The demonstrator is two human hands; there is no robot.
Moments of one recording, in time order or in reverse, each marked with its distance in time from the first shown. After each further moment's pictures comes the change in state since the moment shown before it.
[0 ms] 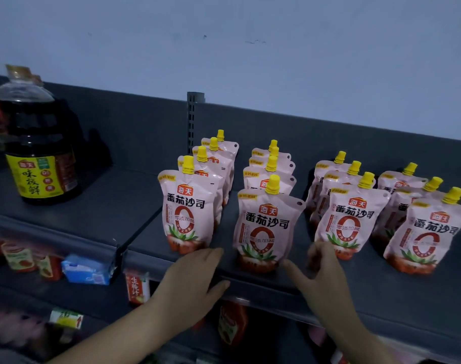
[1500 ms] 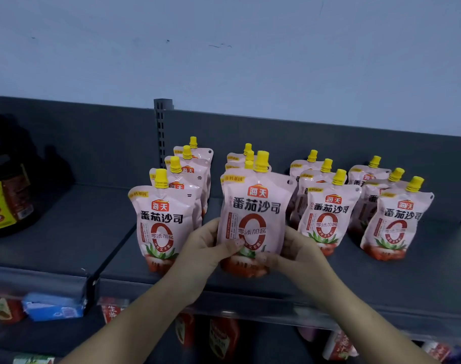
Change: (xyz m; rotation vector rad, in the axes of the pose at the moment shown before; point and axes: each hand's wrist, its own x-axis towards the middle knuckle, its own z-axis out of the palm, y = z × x) left_hand 0.063 0.030 -0.015 -1.453 -0.087 -0.250; right_hand 0.027 -0.029 -0.007 0.413 -0.367 0.003
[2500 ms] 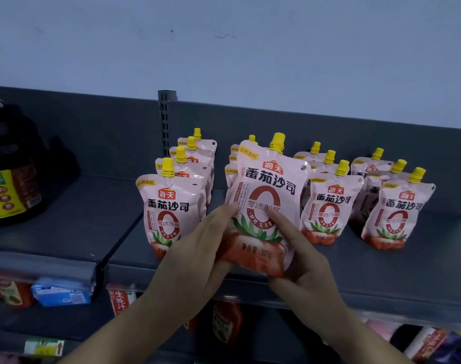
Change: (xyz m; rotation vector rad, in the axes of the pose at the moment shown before) left_hand -0.037 0.044 0.025 0.047 -0.044 -0.055; right_hand -0.041 -0.013 0.033 0.159 -0.008 -0.301
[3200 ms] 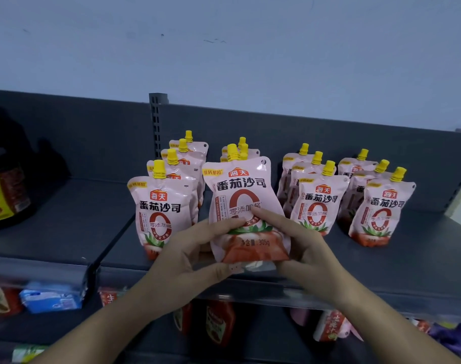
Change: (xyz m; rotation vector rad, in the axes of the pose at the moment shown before) left_hand -0.014 -0.024 -0.034 0.317 -0.198 0.471; right_hand 0.017 -0.025 -0.029 -0.158 -0.209 0.124
